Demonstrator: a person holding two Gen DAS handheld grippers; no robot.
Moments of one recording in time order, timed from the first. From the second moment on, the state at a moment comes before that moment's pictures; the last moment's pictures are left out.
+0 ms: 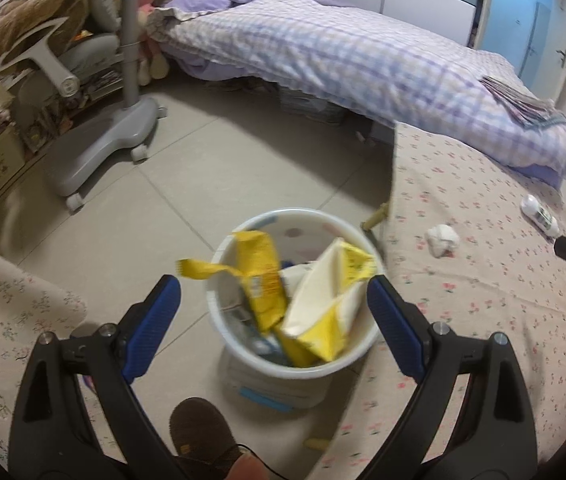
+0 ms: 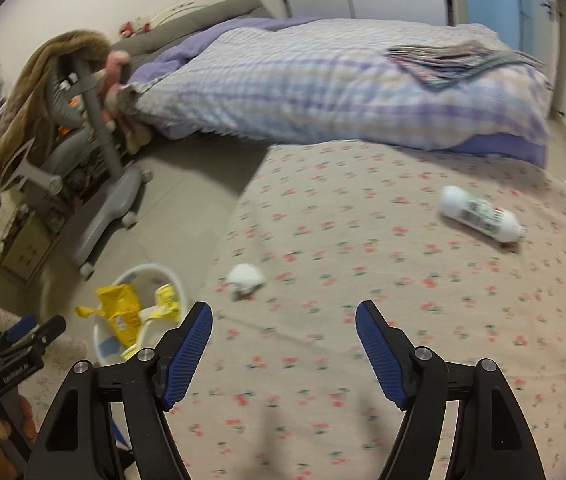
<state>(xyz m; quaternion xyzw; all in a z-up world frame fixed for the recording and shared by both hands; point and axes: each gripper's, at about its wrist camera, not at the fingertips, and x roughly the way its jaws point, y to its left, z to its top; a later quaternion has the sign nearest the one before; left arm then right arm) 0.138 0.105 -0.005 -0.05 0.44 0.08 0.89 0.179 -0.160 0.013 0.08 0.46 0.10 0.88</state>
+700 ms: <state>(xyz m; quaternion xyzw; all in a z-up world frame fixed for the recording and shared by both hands) 0.205 -0.022 -0.045 -0.02 0.47 -0.01 0.88 0.171 -0.287 0.004 0.12 0.45 -0.02 0.88</state>
